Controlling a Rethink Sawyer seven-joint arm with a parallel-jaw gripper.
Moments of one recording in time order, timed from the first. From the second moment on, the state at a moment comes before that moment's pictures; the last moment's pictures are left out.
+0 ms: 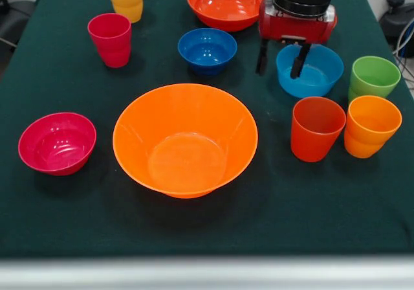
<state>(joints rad) 0.00 -0.46 -0.10 1.48 0.03 0.45 1.75</state>
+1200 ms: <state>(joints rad) 0.09 -0.37 -0.13 1.33 0.07 0.45 1.75</state>
